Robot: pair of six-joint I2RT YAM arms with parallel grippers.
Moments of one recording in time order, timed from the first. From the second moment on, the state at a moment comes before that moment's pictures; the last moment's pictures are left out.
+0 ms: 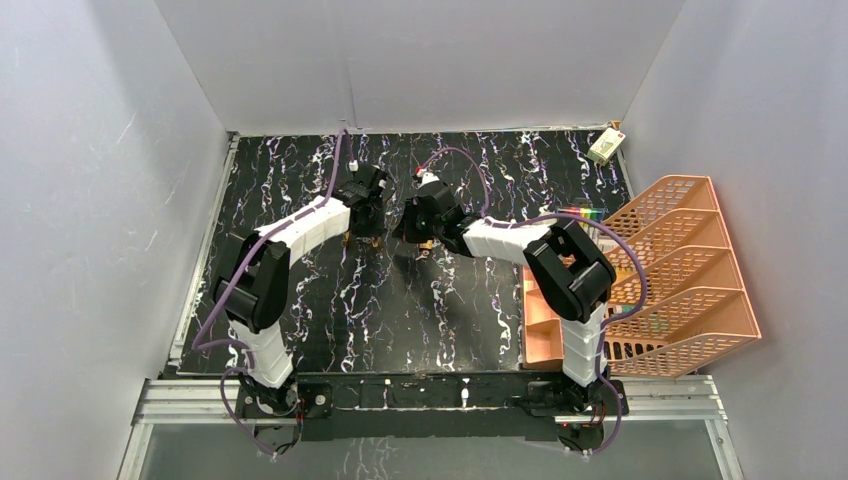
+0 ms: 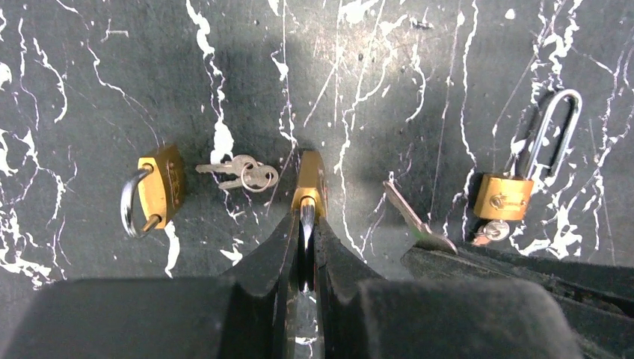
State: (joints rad) left arm -0.49 1.80 1.29 -0.52 -0.20 -0.44; right arm 0.76 1.95 1.24 0.12 -0.12 0.63
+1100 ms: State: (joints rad) left arm -0.51 1.89 1.42 -0.60 -0.27 -0.42; right arm 0.76 1.99 1.17 0.18 -0.10 0.74
